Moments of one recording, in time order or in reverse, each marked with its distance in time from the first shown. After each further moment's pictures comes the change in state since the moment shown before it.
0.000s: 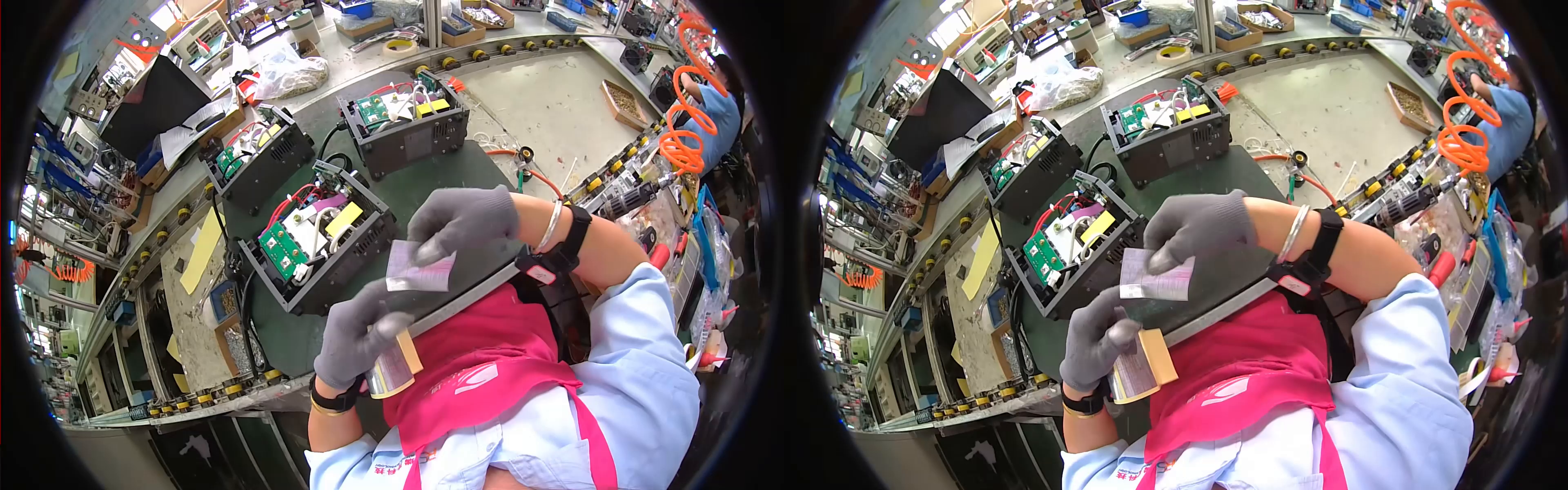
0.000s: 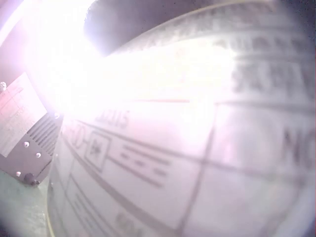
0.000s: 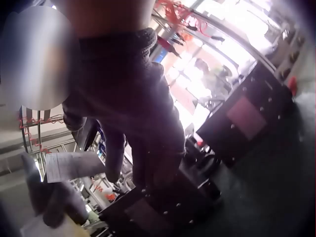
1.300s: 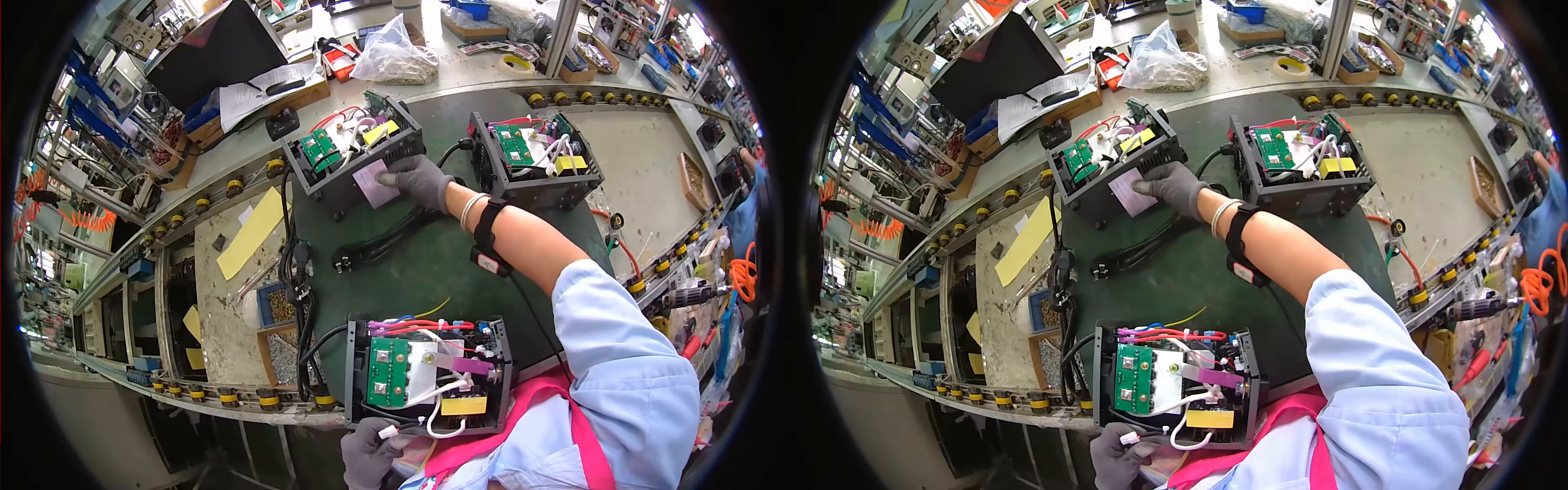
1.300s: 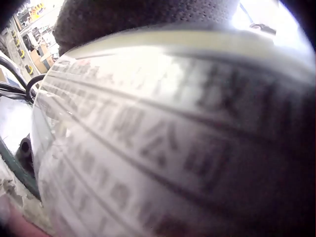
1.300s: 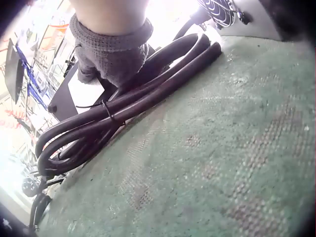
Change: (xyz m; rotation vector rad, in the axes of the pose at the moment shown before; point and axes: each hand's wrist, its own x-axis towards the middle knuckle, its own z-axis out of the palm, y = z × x) left_hand -0.143 -0.020 -0.045 -0.022 0.604 -0.478; right_hand 0.332 0.078 -0.049 0.416 0.550 -0.068
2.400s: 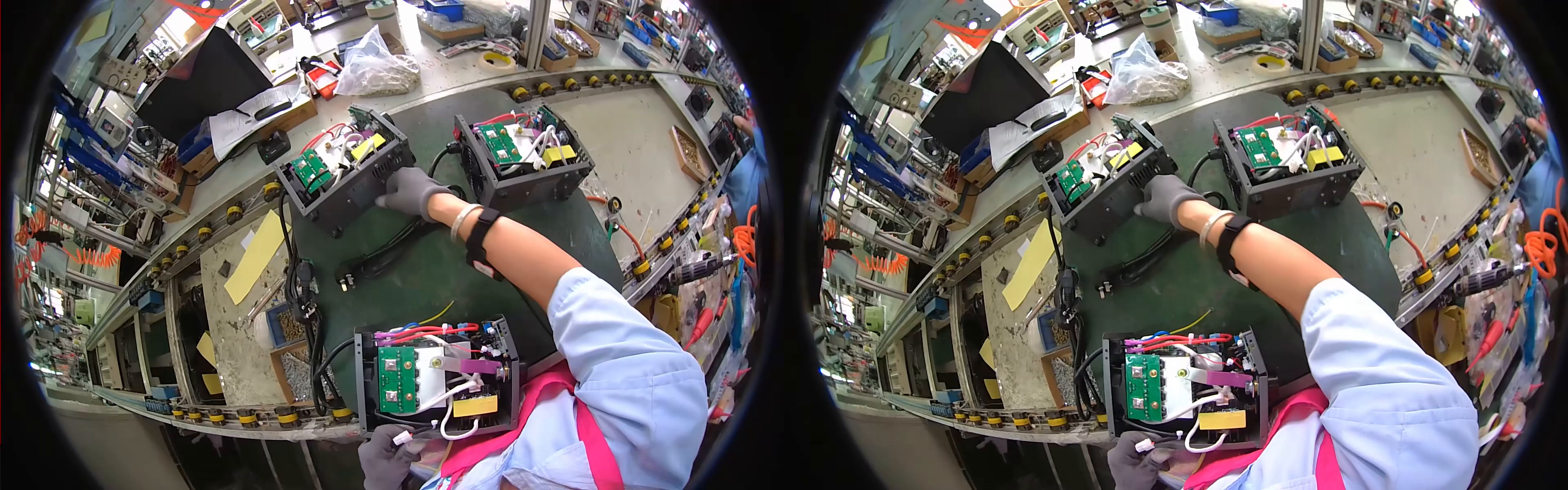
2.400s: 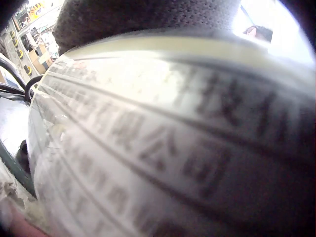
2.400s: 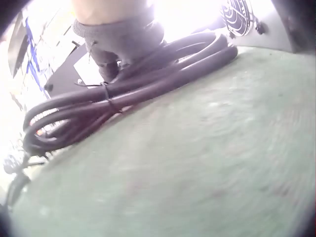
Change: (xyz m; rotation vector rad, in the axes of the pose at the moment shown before) left_hand 0.002 0.007 0.000 -0.015 -0.007 0.019; right_hand -0.011 -0.030 0.003 -0.774 0.048 0.010
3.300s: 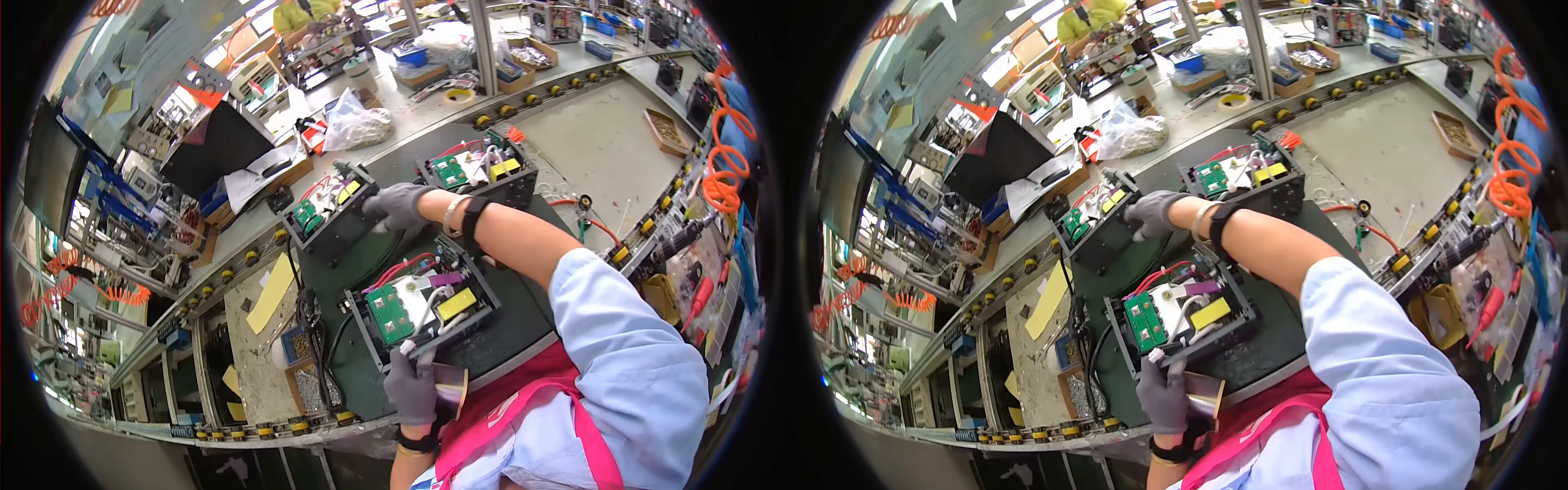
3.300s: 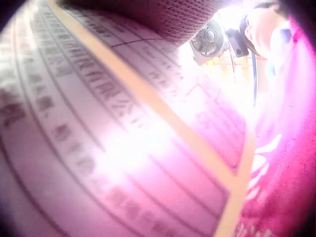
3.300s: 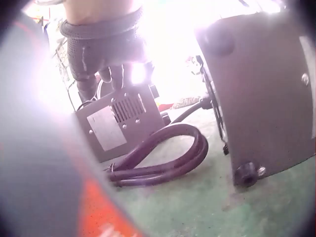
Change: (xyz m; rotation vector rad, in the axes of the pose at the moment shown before) left_hand 0.079 0.008 0.103 0.443 0.320 0.445; right_hand -0.057 -0.017 -0.085 -0.277 -0.046 -0.375
